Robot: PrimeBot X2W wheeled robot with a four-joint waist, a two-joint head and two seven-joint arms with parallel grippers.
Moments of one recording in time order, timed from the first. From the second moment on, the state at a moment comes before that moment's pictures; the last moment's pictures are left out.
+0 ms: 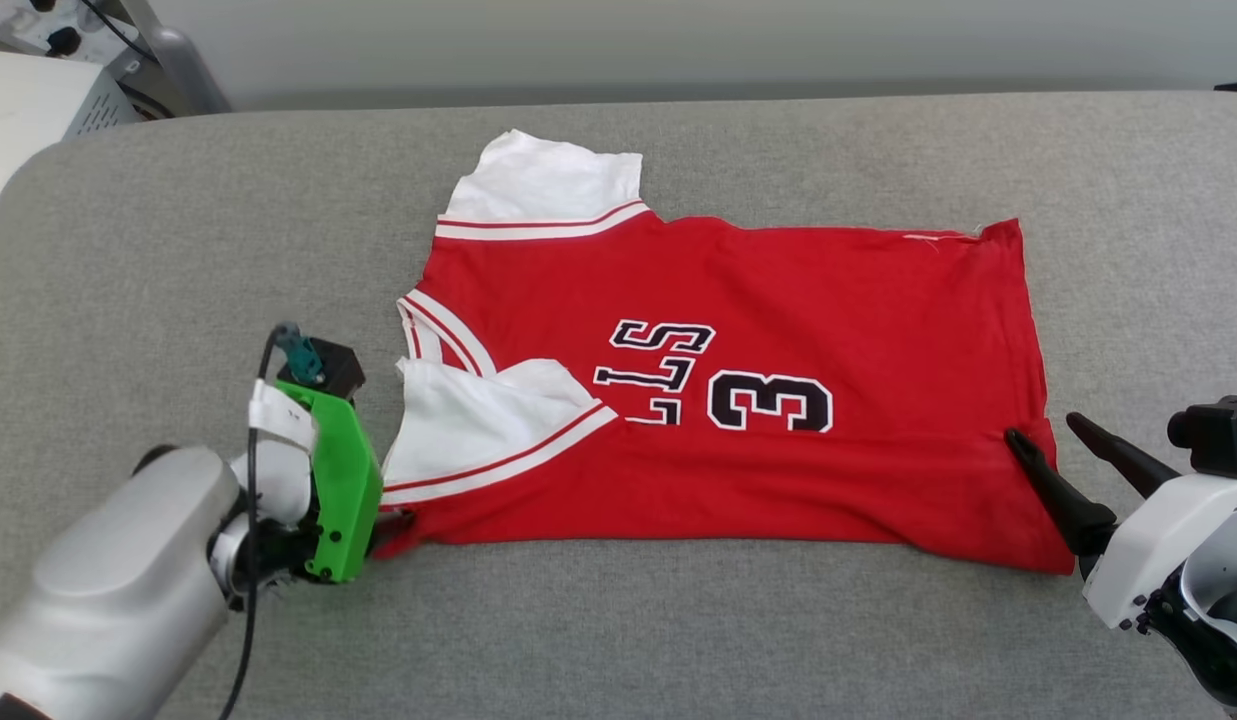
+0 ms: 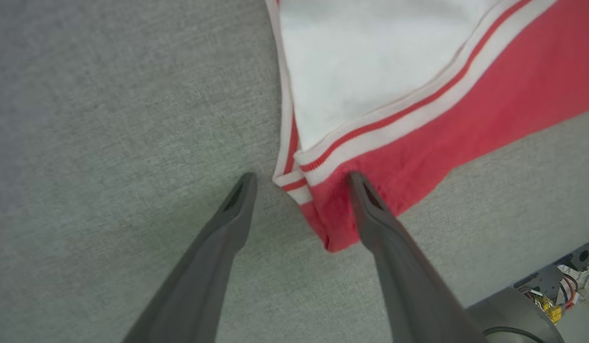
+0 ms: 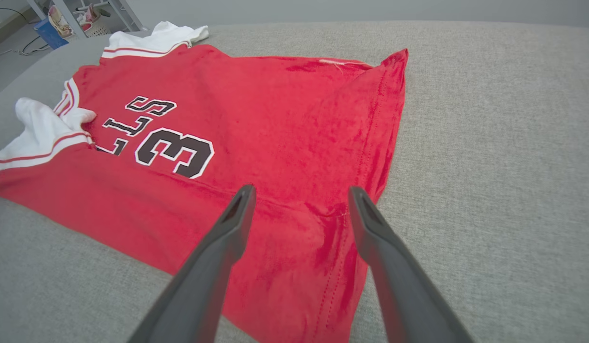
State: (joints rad) left arm -0.73 0.65 -0.97 0.48 -1.08 -0.11 0.65; right arm -0.23 -0.60 0.41 0.20 0.78 0.13 0.04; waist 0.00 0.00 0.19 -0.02
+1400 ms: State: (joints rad) left arm -0.70 0.73 -1.04 0.31 -1.07 -0.09 0.40; right arm -0.29 -0.72 0.43 0.17 0.83 0.13 0.63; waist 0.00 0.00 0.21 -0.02
